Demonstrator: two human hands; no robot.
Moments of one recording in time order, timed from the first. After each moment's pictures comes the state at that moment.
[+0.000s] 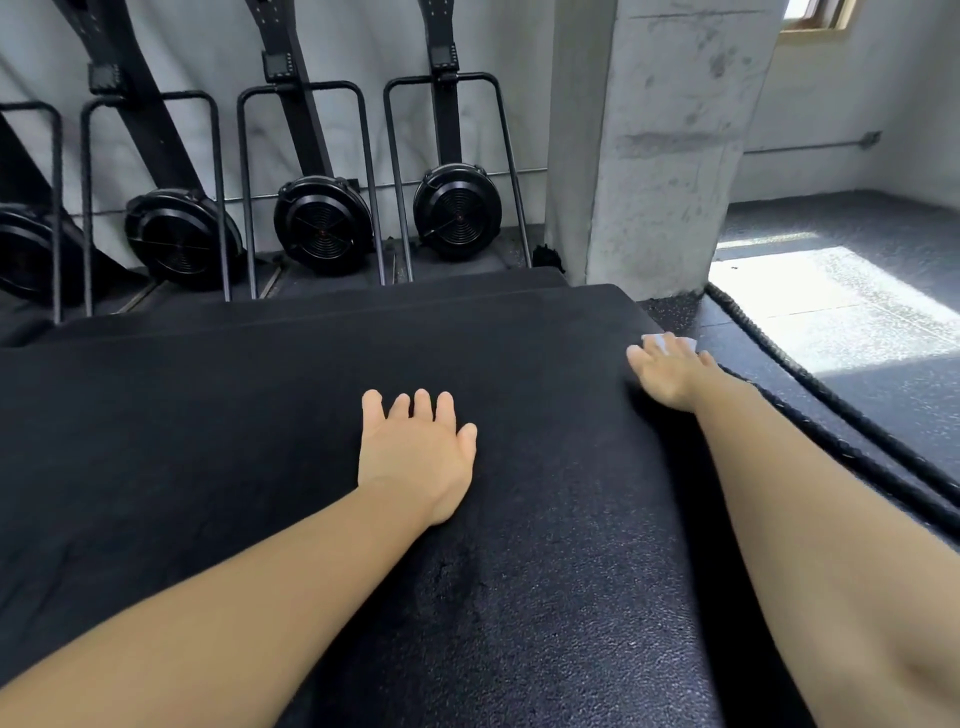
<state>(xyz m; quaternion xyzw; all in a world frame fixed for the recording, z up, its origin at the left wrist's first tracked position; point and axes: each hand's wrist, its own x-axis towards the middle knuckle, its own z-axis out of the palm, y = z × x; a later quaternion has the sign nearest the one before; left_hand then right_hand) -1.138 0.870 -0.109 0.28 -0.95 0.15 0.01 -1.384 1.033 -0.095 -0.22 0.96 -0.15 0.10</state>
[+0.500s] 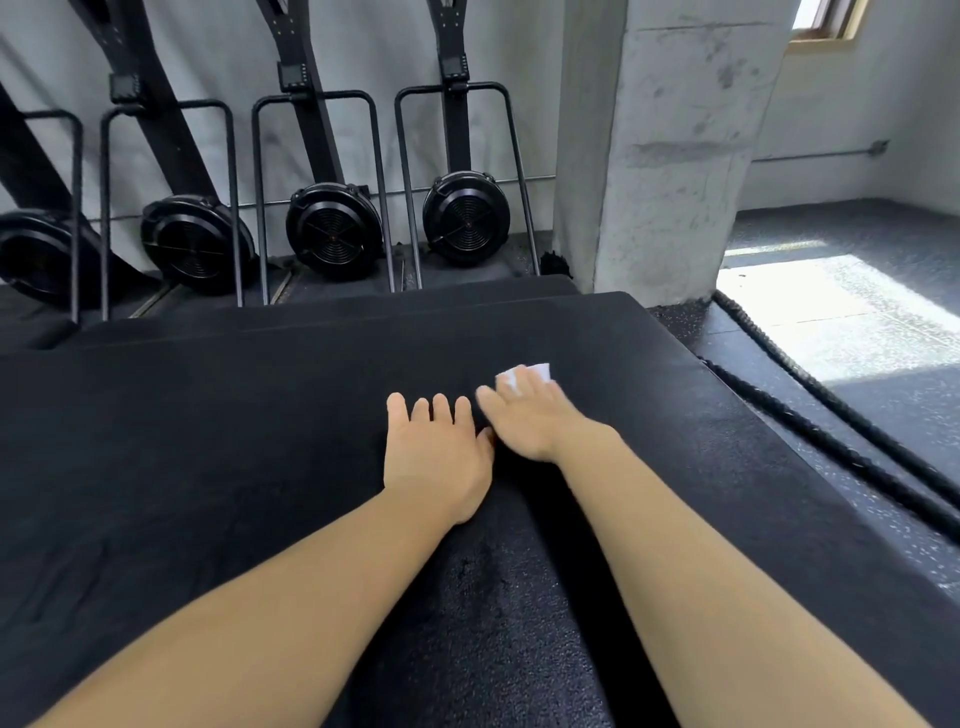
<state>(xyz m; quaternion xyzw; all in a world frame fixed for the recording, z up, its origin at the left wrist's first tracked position) -1.136 0.873 -0.102 0.27 -0.95 0.13 0.03 -1.258 0.937 -0.095 -0.45 0.88 -0.09 0.13</state>
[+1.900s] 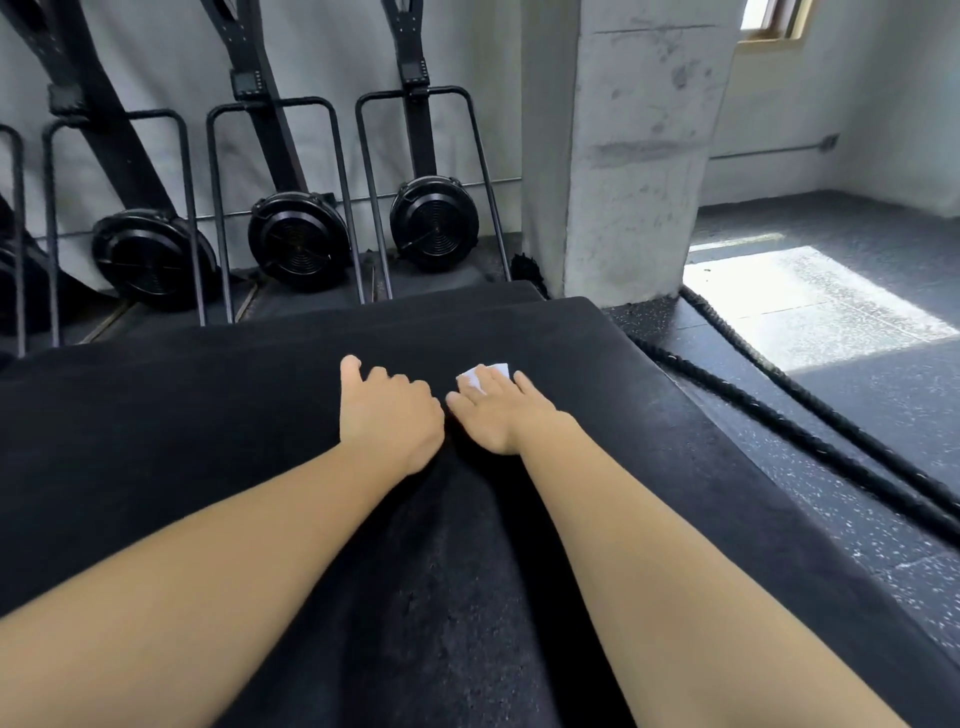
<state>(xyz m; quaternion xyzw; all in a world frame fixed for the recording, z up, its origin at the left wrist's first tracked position) -1.182 0.842 -0.074 0.28 -0.94 0.18 0.03 -1.282 0.938 -0.084 -0.42 0.89 -0.10 0.16</state>
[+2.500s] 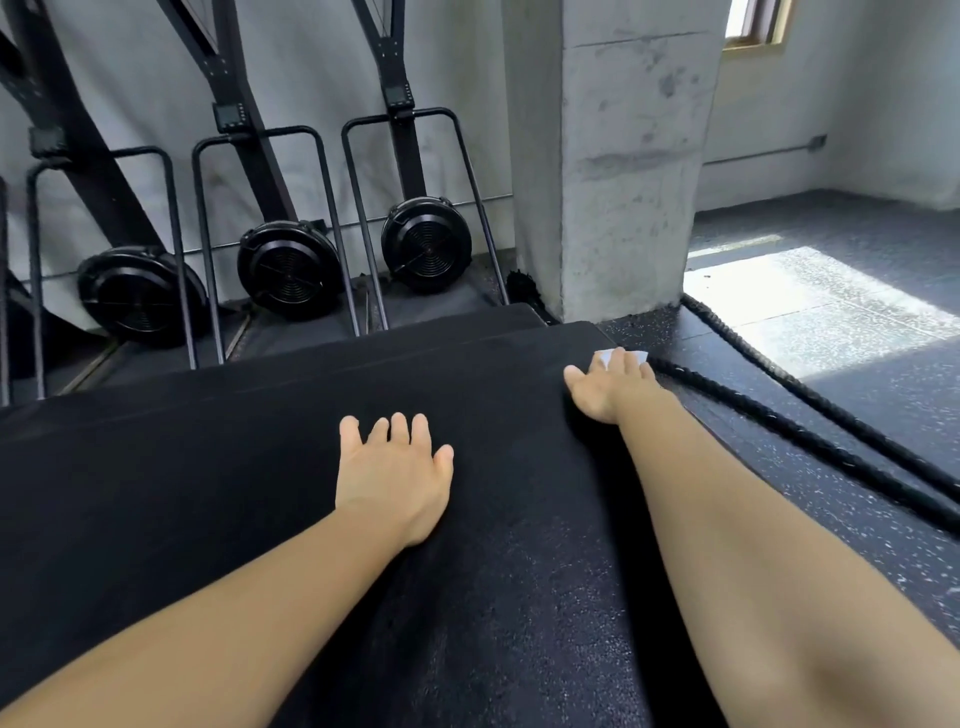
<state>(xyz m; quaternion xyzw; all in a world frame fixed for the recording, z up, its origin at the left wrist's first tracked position) -1.214 0.818 -0.112 0.26 -0.95 0.15 0.03 -1.405 0.972 -0.082 -0.19 0.97 -0.10 0.12</state>
